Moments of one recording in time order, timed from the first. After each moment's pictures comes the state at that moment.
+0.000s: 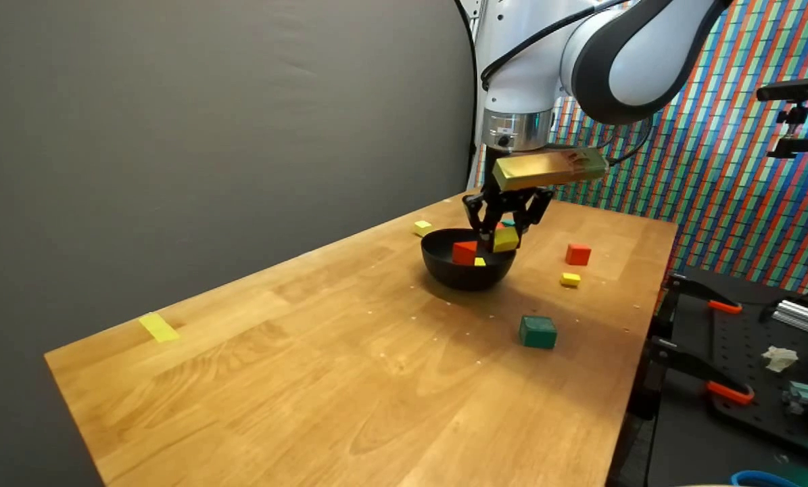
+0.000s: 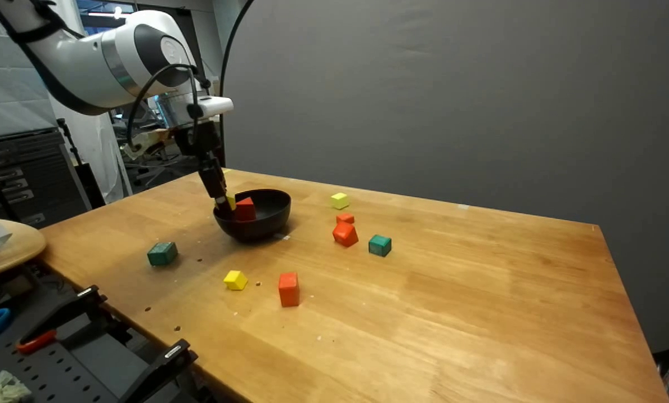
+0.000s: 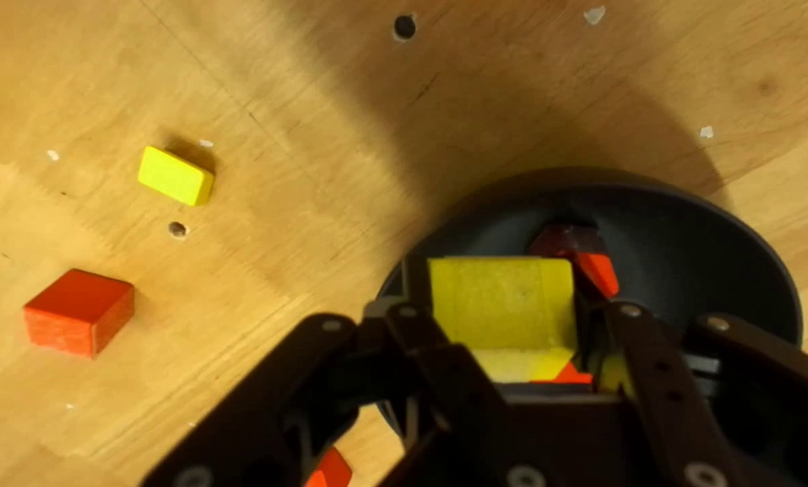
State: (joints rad) arm 0.31 0.18 -0.06 -2.49 -0.40 2.65 1.25
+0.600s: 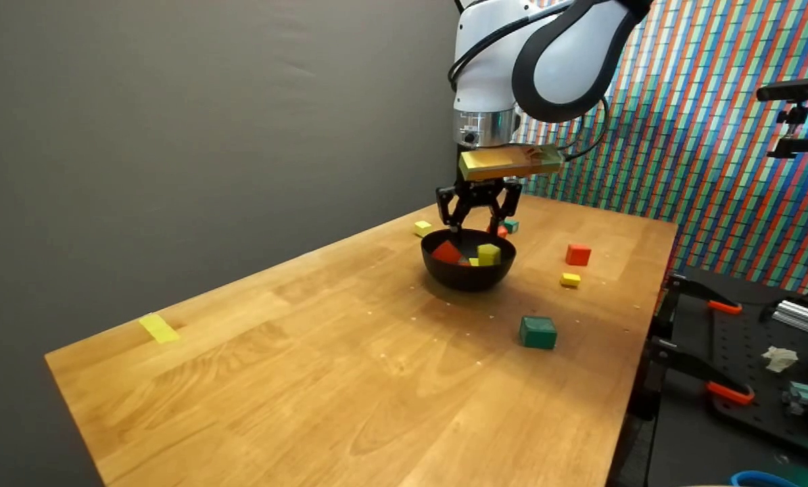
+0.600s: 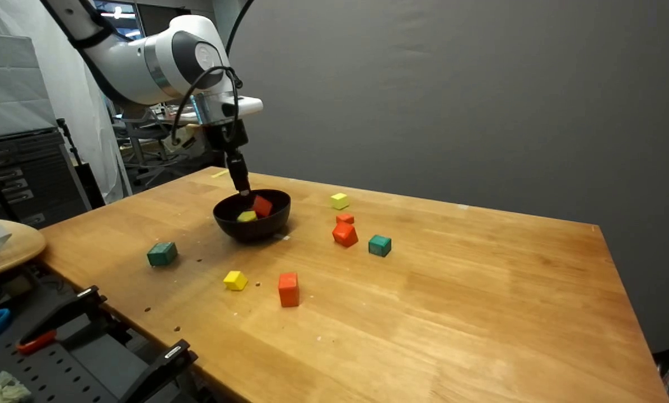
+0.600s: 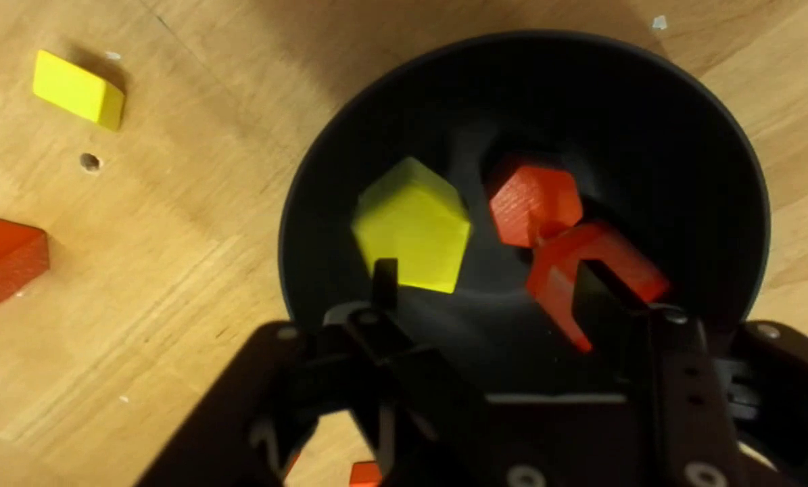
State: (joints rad) arm 0.24 0.30 -0.03 -2.31 -0.28 2.60 1.11
